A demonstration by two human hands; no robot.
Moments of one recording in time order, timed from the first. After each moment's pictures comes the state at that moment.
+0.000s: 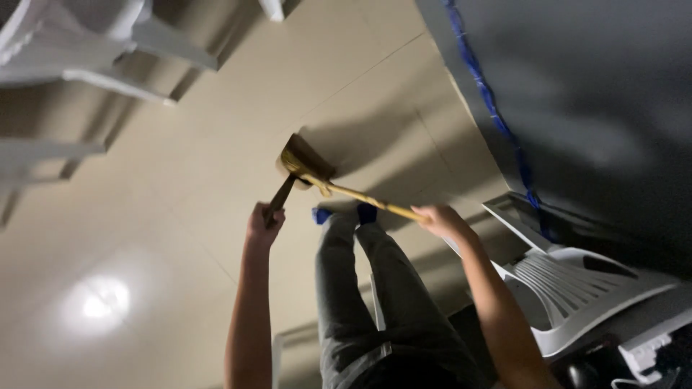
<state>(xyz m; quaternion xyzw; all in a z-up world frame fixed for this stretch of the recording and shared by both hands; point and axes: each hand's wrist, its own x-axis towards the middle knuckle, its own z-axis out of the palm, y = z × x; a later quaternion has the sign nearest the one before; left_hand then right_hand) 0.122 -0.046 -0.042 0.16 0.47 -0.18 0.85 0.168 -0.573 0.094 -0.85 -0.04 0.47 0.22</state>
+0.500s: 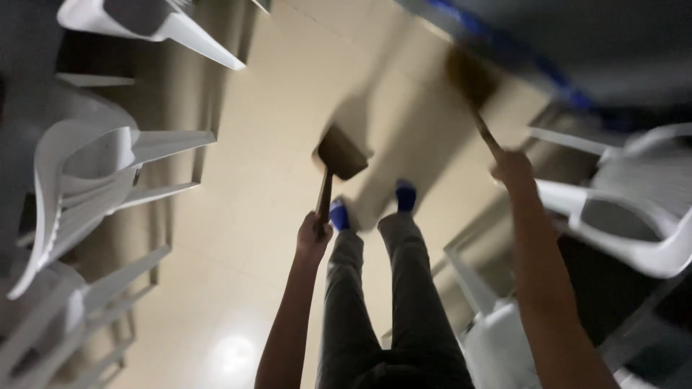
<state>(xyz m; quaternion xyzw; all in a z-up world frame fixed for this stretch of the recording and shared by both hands) 0.203 -0.089 0.012 0.27 0.46 -0.33 0.78 0.124 -0.643 0.021 -0.93 0.19 0.31 0.05</state>
